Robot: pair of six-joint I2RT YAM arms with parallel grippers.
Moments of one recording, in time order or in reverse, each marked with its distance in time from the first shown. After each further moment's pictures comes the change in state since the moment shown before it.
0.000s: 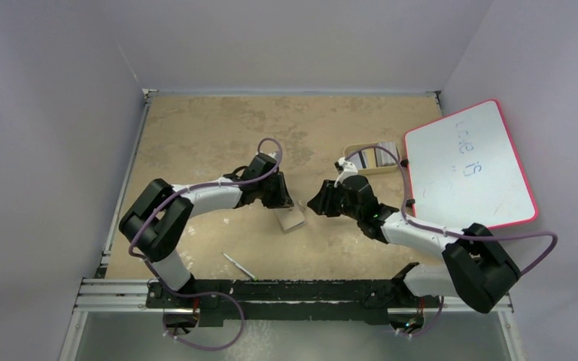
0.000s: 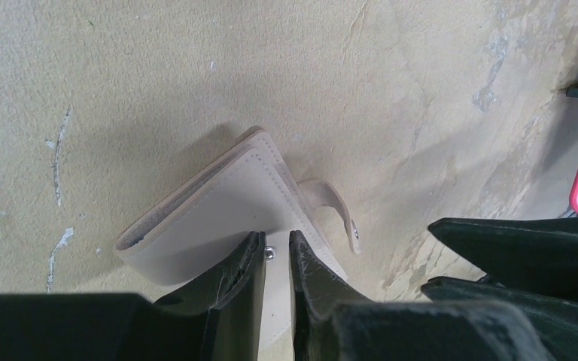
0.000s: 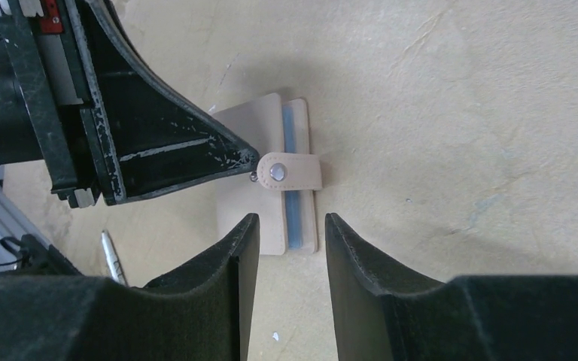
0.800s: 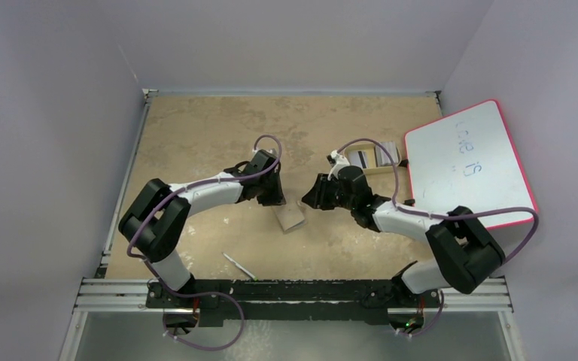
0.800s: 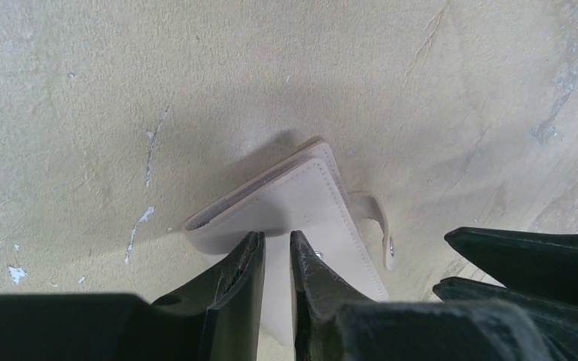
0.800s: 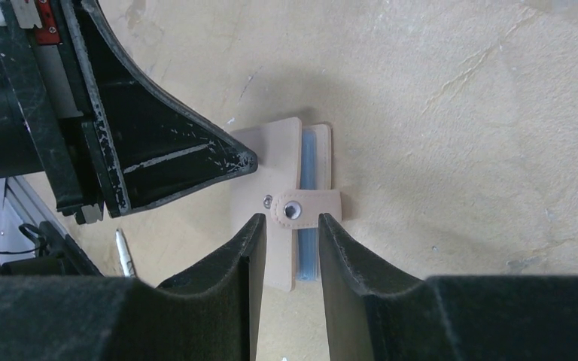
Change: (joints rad) left arm 0.000 -0.003 0.076 -0.183 -0.137 0.014; right arm -0.045 0.150 0.079 0.066 -0.134 -0.021
